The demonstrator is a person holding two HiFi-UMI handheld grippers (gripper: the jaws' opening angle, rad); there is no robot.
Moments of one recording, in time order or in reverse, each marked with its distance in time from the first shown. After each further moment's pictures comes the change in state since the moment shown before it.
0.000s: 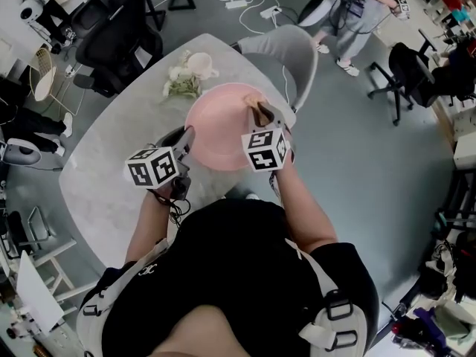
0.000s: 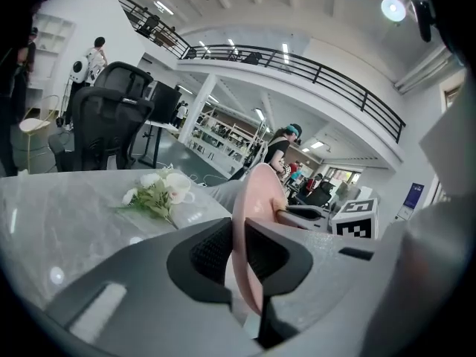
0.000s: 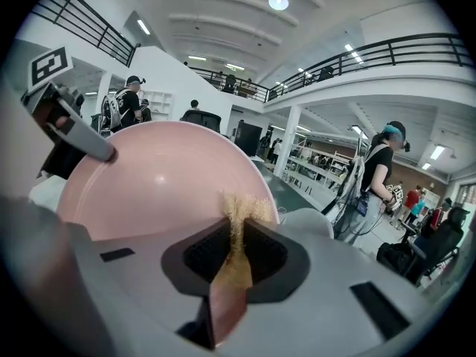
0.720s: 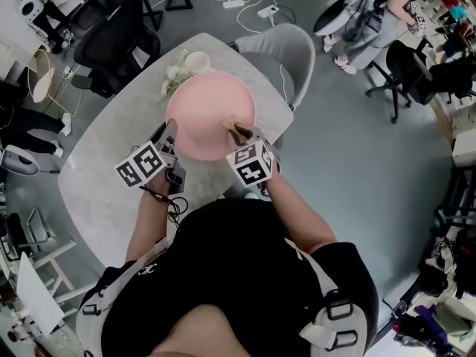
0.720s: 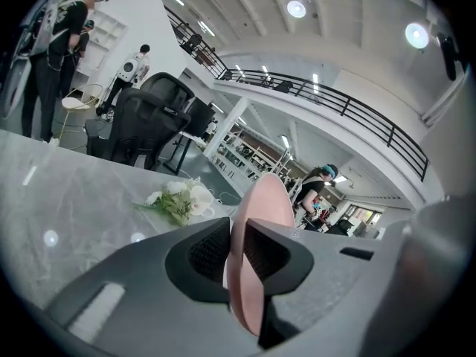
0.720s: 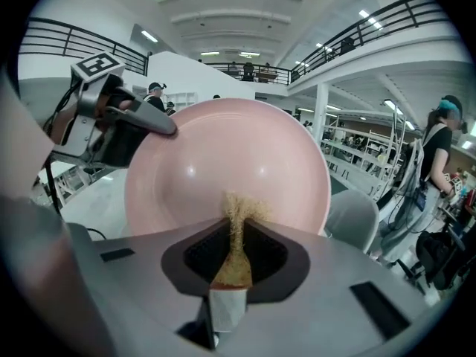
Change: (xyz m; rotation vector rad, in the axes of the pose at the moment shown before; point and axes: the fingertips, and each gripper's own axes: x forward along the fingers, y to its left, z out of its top) left arm -0.021 0.042 0.027 -0.216 -0.193 0.114; right arm -0.011 0.092 -0.029 0.024 0.091 0.281
